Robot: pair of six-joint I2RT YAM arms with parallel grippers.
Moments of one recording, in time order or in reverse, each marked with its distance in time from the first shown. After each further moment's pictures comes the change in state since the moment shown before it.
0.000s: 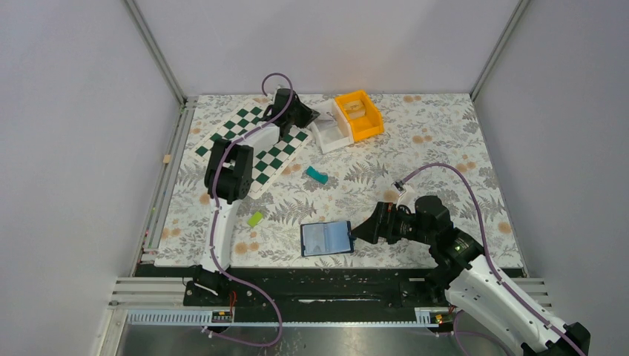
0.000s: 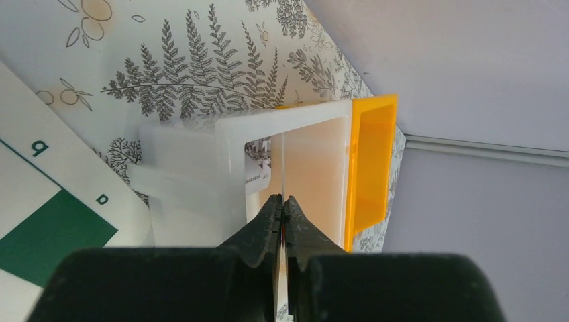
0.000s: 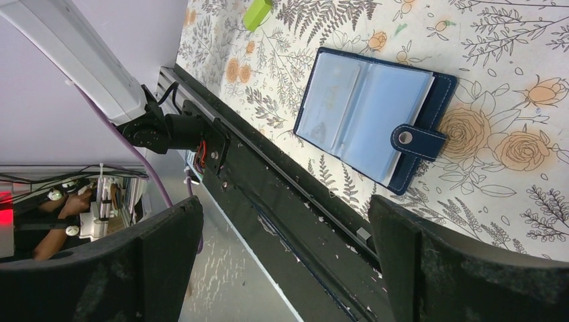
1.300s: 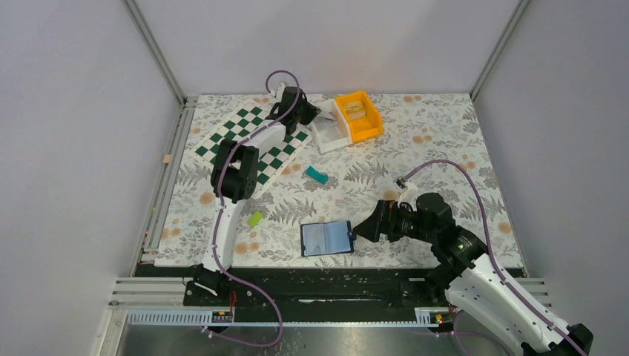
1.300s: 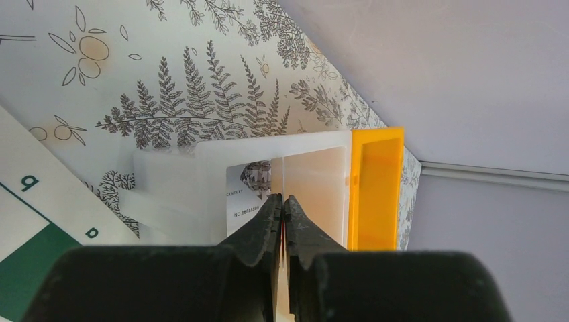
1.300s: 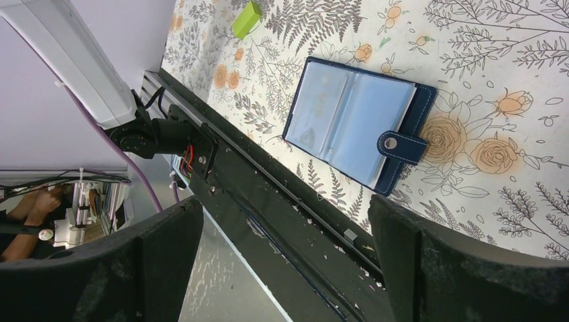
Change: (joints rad) left arm -0.032 0.064 0.116 -0.043 -0.125 0.034; right arm 0.000 0.008 0.057 -0.064 0.044 -0.055
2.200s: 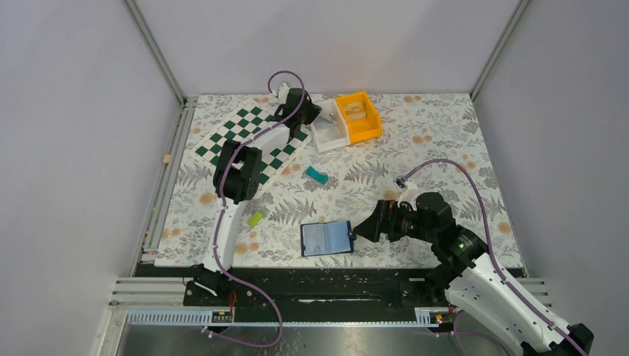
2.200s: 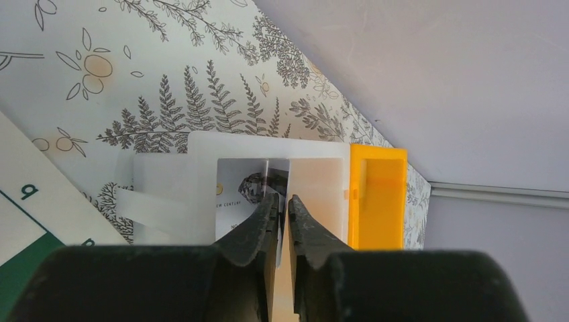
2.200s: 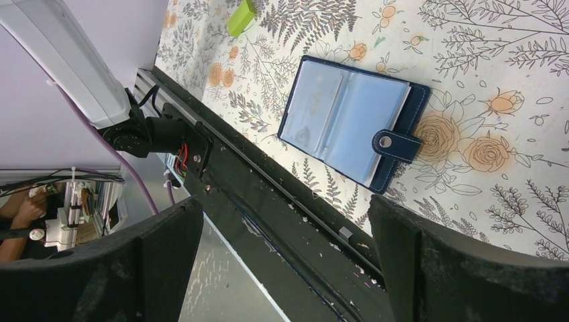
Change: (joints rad) left arm -0.027 0.003 -0.009 0.037 -0.113 0.023; right arm 0.000 0.006 0.016 -0.026 0.007 -0.019
